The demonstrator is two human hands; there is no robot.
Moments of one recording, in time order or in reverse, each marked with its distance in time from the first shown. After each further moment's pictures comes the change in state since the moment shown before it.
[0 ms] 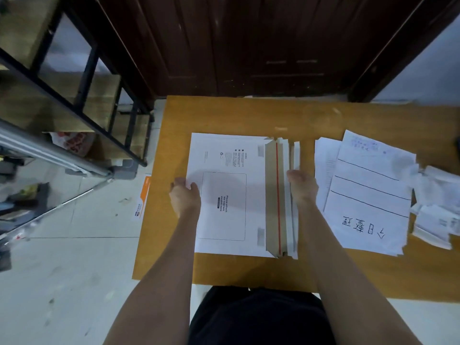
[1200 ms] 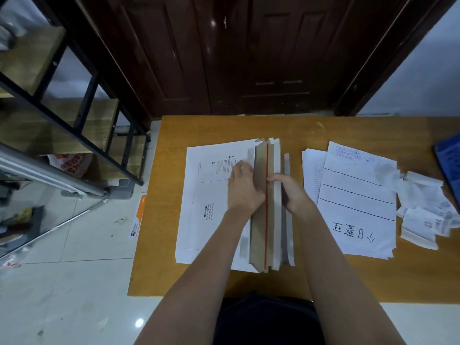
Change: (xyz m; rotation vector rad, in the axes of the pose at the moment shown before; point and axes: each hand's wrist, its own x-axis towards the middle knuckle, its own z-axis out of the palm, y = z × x) left_hand -0.080 0.102 0.049 0.150 -0.321 0.621; right_hand 0.016 -0.006 -0.008 0.367 -0.459 0.161
